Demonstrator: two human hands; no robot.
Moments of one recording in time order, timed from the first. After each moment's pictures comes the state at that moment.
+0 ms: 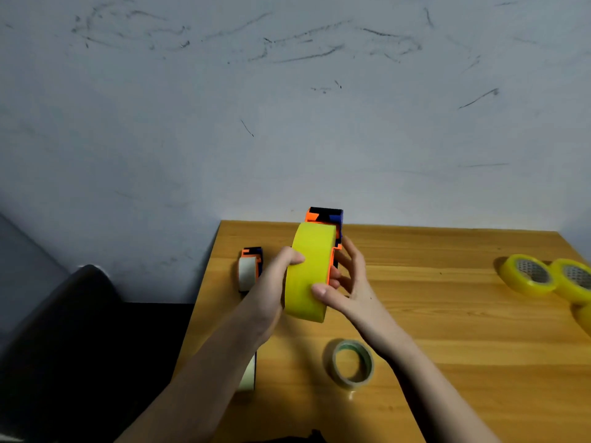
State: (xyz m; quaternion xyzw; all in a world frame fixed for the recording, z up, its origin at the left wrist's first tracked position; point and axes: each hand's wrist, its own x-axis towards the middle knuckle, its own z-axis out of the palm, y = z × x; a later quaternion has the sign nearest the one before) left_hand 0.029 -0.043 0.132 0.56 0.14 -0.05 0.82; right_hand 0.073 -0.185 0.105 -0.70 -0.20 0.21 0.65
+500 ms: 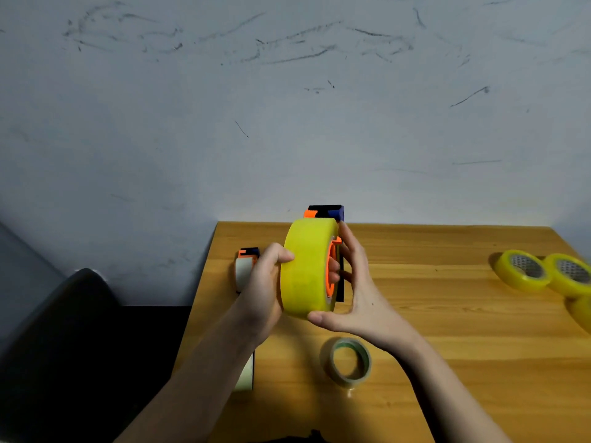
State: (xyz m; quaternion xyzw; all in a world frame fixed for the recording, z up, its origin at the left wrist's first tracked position) left_hand 0.023 -0.047 0.144 0.50 0.08 -0.03 0.86; right_hand 0.076 -0.201 0.111 -0.76 -0.34 0.13 0.54
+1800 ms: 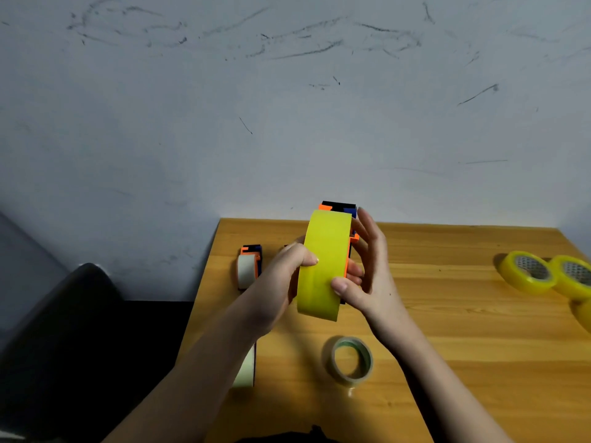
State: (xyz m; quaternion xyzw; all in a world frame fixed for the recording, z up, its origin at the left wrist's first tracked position) left_hand 0.030 -0.053 0.152 0.59 0.13 -0.02 0.80; right_hand 0.077 -0.193 0.118 -0.71 -0.28 0.05 0.65
